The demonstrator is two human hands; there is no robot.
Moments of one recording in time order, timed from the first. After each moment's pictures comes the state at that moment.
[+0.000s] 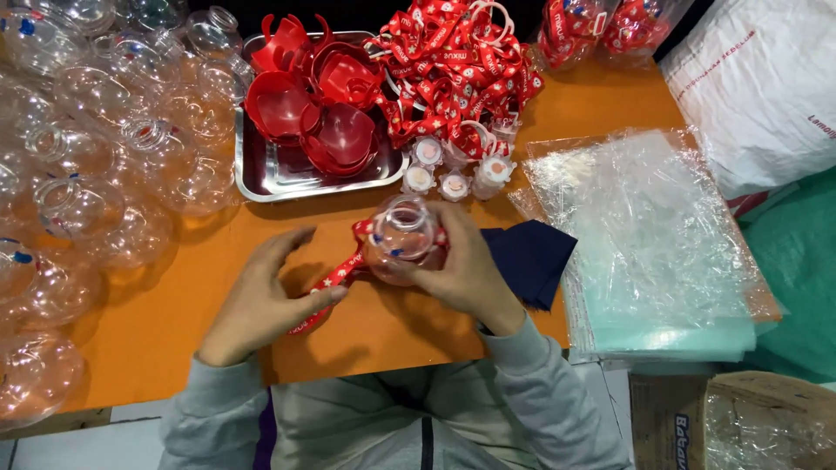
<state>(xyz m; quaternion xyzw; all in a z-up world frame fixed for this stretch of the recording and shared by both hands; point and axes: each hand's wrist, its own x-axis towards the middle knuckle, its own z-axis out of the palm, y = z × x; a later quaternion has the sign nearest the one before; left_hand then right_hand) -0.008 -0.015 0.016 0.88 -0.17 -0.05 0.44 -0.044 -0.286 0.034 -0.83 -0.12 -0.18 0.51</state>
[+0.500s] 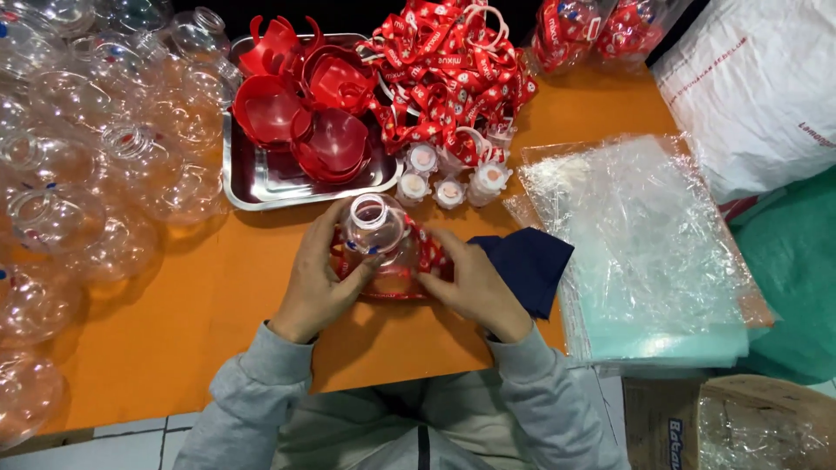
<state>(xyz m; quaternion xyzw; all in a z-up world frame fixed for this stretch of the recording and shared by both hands) 0.018 -0.087 -0.012 0.80 -0.27 0.09 0.53 -0.041 -0.318 -0.002 -0.89 -0.08 -0.05 0.46</state>
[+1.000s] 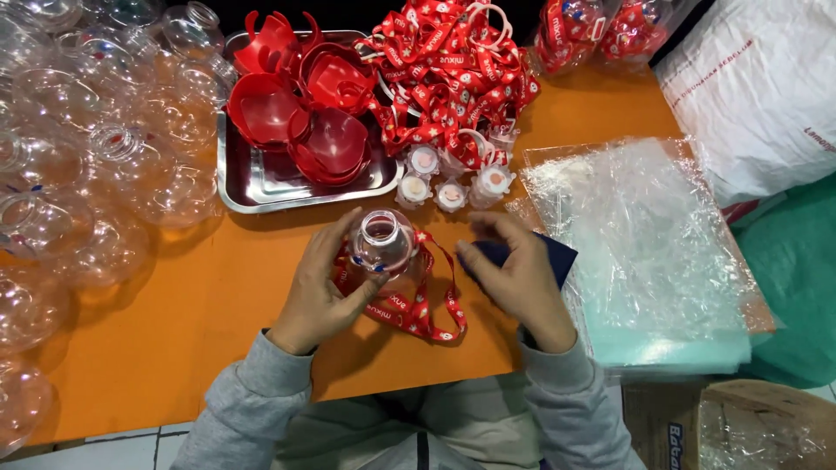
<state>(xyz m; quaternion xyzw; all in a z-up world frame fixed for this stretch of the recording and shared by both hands) 0.015 -0.085 -0.028 0.78 -0.30 0.09 0.54 -0.048 -0.348 0.029 -0.88 0.01 -0.16 0.45</state>
